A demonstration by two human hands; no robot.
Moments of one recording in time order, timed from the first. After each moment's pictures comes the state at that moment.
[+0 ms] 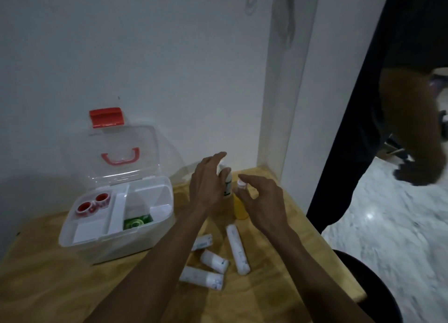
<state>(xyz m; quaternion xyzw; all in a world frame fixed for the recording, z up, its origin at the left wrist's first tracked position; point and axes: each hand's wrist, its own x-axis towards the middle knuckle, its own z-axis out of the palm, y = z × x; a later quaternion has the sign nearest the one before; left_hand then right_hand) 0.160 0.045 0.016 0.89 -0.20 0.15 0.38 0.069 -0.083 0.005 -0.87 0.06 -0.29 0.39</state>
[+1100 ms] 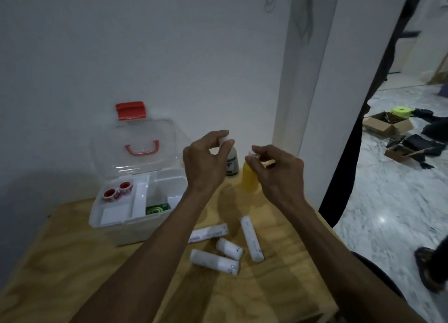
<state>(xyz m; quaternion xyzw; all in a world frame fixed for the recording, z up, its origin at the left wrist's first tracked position) 0.119 0.075 0.082 0.77 -0.16 0.31 0.54 0.068 -0.069 0.062 -0.81 0.01 -0.41 0.41</state>
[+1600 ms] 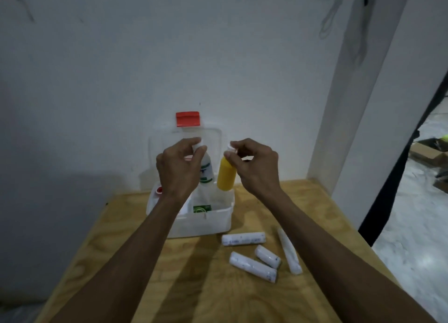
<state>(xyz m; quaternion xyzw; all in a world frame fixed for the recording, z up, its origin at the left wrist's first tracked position) 0.114 0.210 0.099 0.79 -0.04 0.37 0.49 0.105 0.048 0.100 -0.80 -0.10 -0.34 0.48</state>
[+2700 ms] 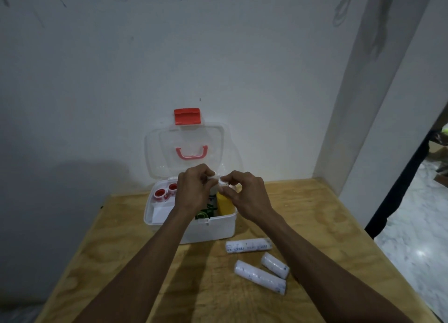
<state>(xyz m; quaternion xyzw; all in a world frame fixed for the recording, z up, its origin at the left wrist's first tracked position) 0.153 0.210 0.035 0.88 -0.09 0.21 0.41 0.130 0.060 0.030 -0.89 -0.11 -0.20 0.39</state>
